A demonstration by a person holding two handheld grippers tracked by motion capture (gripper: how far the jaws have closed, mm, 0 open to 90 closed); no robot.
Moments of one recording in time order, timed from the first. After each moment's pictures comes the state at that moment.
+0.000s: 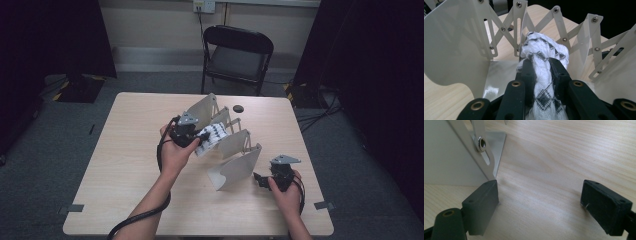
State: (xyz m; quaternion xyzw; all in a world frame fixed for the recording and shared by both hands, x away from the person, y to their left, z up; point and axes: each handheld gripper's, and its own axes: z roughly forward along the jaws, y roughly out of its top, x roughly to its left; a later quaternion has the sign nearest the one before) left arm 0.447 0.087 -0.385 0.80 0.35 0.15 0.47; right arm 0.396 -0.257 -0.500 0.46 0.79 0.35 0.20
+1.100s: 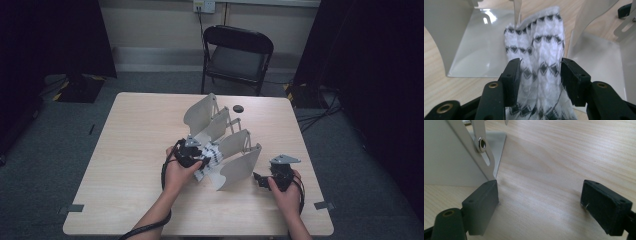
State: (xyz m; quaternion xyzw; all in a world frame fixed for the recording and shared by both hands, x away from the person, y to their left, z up) left arm 0.438 0.079 -0.471 0.82 0.37 0.12 0.41; right arm 0.396 -0.256 -0.500 0.46 0.79 0.35 0.20
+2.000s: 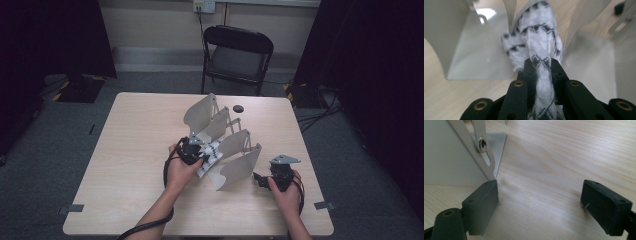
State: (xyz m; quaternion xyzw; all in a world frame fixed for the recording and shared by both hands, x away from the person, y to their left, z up) left arm 0.439 0.075 -0.449 0.83 0.36 0.12 0.40; right arm 0.396 -0.256 -0.500 0.46 0.79 0.35 0.20
